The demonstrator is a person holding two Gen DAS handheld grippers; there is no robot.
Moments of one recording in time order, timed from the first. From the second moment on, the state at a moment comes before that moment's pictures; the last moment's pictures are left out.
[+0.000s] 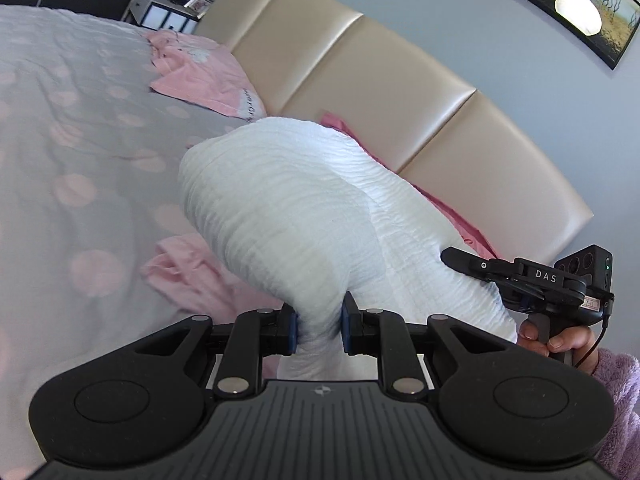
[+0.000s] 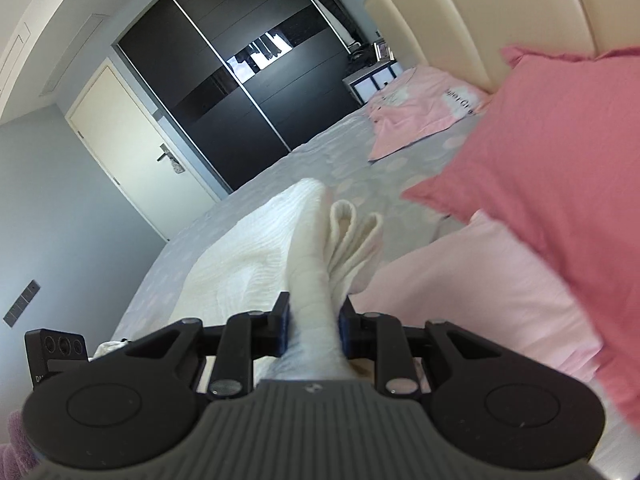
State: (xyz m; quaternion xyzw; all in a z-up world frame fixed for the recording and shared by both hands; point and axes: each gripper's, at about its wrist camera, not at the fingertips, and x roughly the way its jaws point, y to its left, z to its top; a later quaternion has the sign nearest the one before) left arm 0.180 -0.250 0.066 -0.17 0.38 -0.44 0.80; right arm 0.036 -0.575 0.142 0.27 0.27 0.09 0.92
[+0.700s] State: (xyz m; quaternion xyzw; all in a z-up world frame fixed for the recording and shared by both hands) left arm 0.238 -0.371 -0.014 -0.13 0.43 -0.45 0.77; right arm 0.115 -0.700 0.038 0.30 0.32 0.02 0.90
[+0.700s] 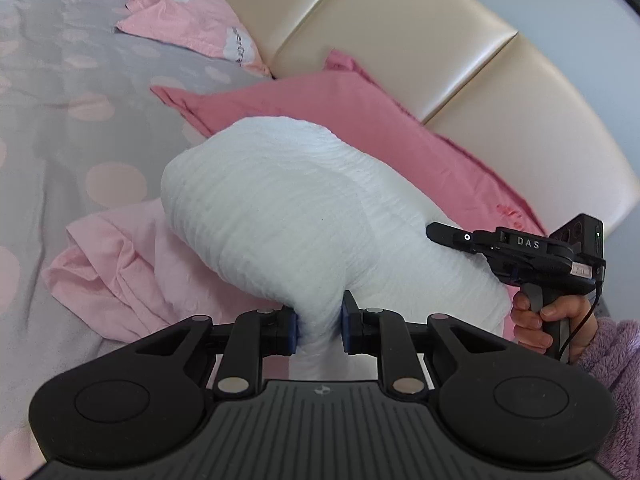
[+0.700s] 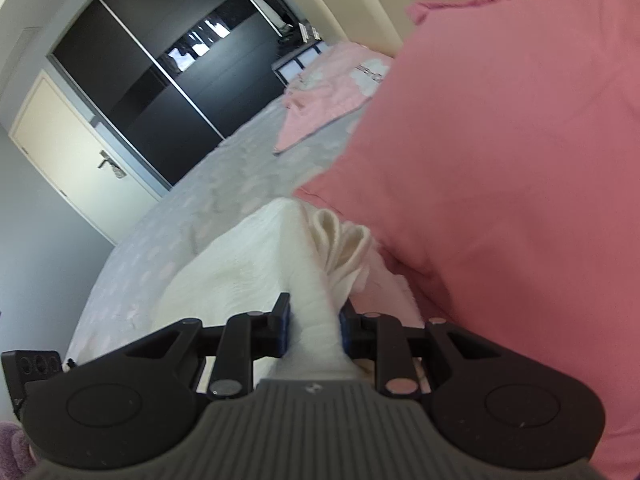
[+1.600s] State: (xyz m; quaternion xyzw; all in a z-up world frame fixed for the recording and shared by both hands) left arm 0.258 -0.331 0.021 -0.12 0.38 -0.38 0.84; right arm 0.121 -0.645 0.065 0.18 0.27 -0.04 0.95
